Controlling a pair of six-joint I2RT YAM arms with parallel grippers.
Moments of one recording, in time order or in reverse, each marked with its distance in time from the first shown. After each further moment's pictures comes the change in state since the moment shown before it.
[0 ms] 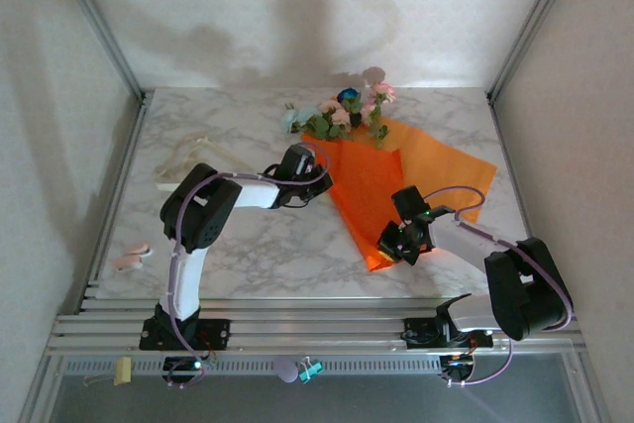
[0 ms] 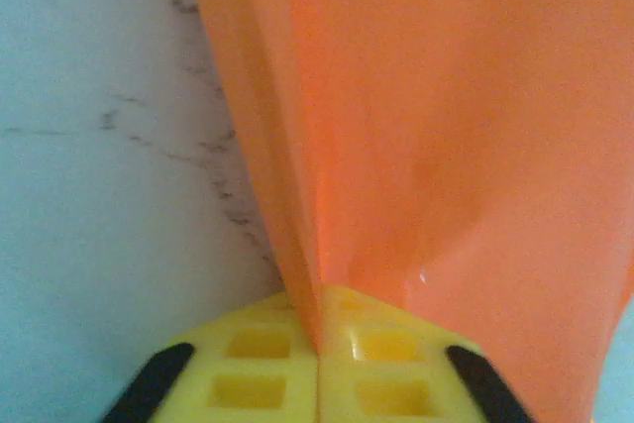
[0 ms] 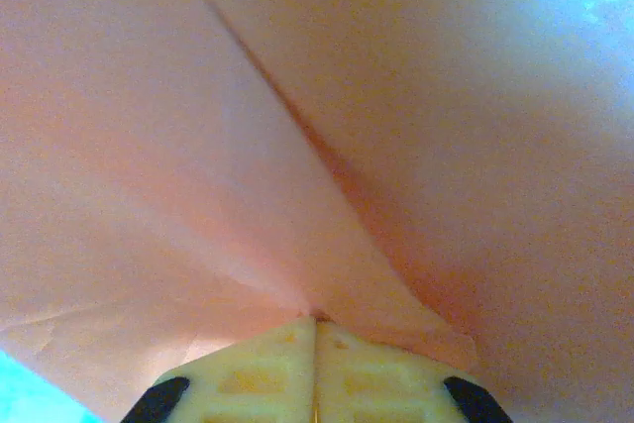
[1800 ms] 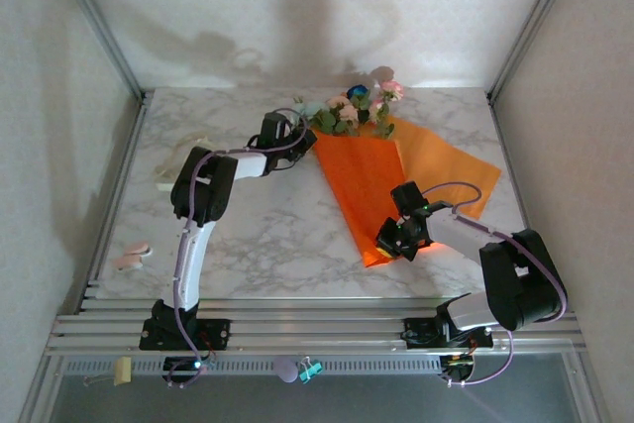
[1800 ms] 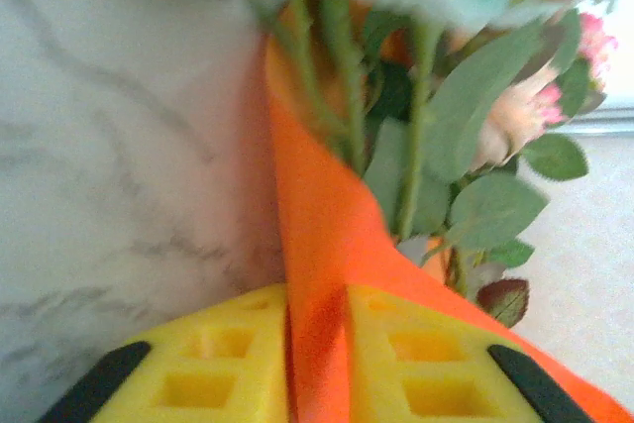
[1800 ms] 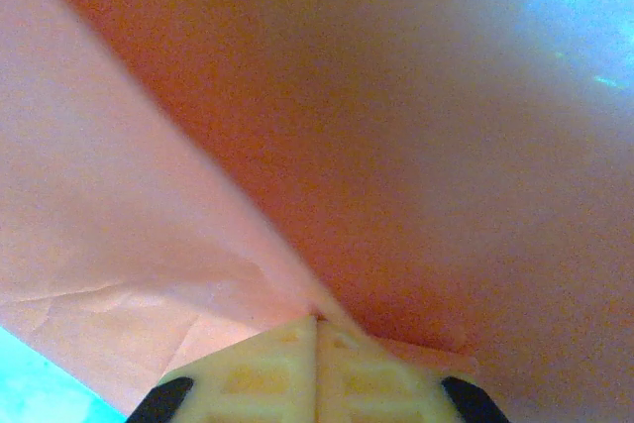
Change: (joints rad) left arm 0.220 0.277 0.396 0.084 0.134 -0.054; right arm -0.014 0.053 0.037 0.004 -0.027 -0.034
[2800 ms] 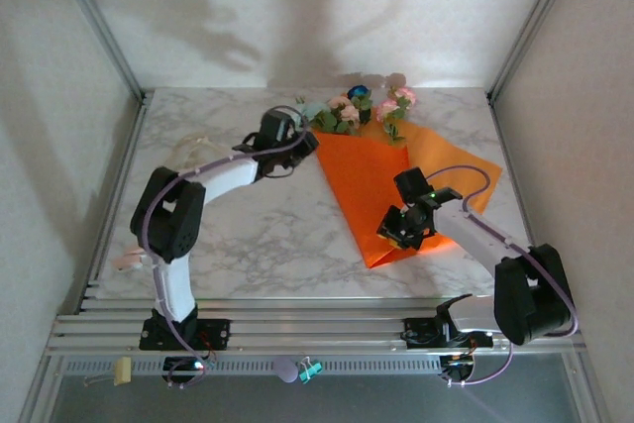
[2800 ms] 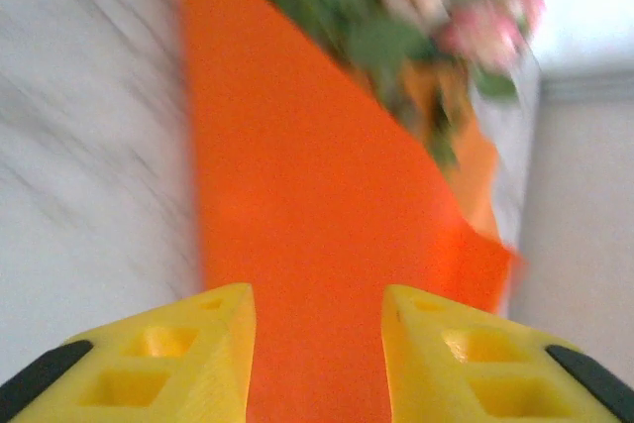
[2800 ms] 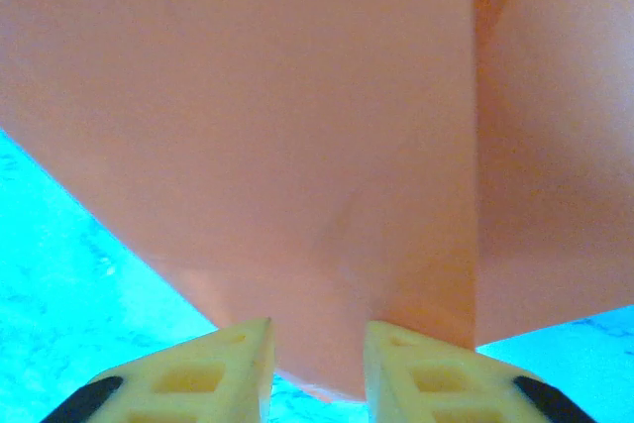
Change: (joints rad) left arm -0.156 -0.477 -0.269 -0.349 -0.179 0.003; right arm -0.001 -0.096 0.156 -0.207 0.062 -0.060
